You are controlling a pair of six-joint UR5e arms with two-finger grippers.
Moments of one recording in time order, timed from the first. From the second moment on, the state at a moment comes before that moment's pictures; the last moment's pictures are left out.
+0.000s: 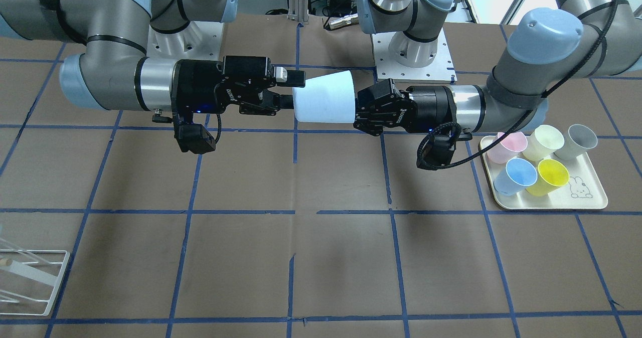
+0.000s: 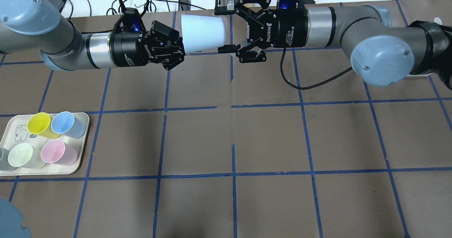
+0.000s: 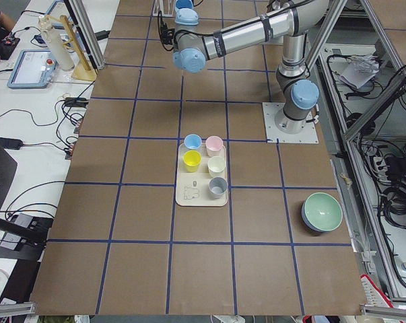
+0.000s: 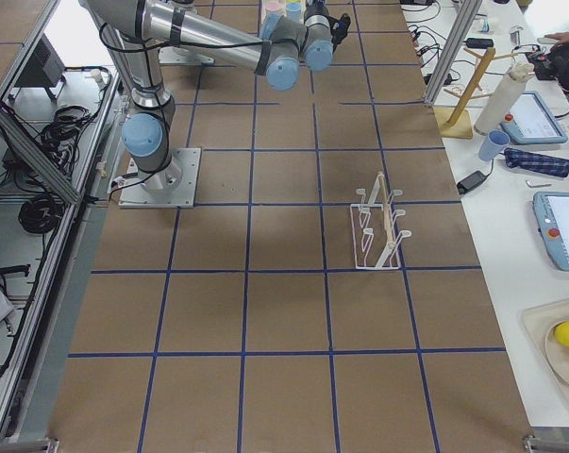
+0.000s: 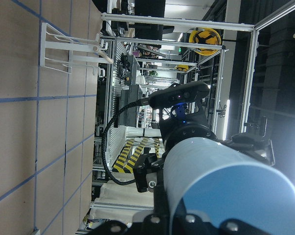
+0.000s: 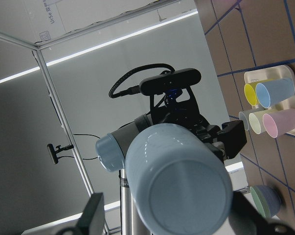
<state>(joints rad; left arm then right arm) -1.39 -1.85 -1.58 -2.72 0.16 1.34 1.55 -1.43 1.80 -1.54 0.00 -0.09</state>
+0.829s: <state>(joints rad) -1.39 -1.86 -1.58 -2.72 0.16 1.34 1.55 -1.40 1.80 -1.54 0.00 -0.09</state>
